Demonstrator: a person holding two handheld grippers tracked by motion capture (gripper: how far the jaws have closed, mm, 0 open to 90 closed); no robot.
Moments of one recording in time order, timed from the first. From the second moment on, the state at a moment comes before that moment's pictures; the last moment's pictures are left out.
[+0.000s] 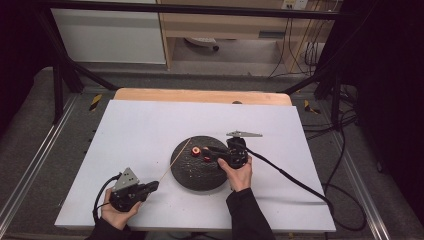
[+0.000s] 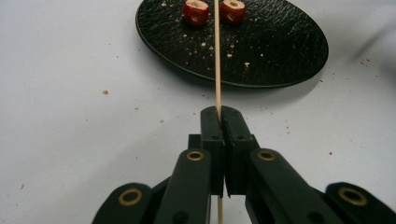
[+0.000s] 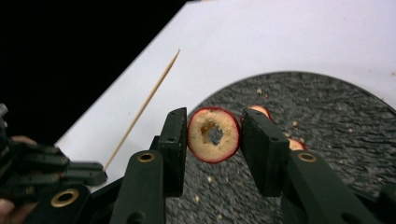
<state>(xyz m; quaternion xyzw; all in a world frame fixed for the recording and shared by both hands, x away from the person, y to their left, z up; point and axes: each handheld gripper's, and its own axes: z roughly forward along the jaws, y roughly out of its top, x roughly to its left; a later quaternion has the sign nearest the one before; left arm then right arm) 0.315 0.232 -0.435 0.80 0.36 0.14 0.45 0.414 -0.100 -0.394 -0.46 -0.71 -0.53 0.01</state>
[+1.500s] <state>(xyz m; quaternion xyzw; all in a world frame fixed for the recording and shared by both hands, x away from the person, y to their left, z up) 0.310 0.222 -0.434 0.79 0.36 0.15 0.48 0.422 -0.100 -0.388 -0.50 -0.54 -0.68 -0.03</state>
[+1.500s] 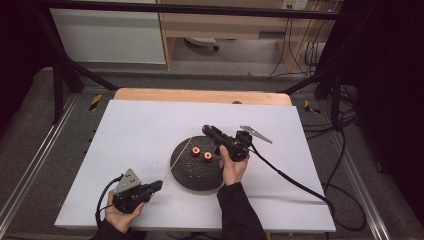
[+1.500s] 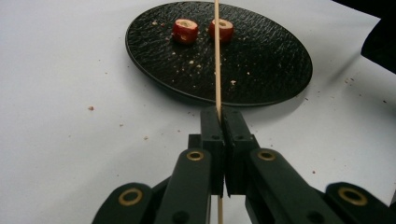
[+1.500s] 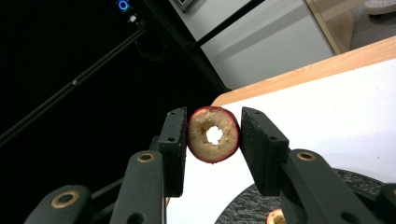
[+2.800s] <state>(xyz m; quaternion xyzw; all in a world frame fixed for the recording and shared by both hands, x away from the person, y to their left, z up) 0.312 0.203 -0.437 0.77 0.37 0.13 0.50 0.420 -0.079 -0.407 -0.49 -0.48 -0.73 -0.01</state>
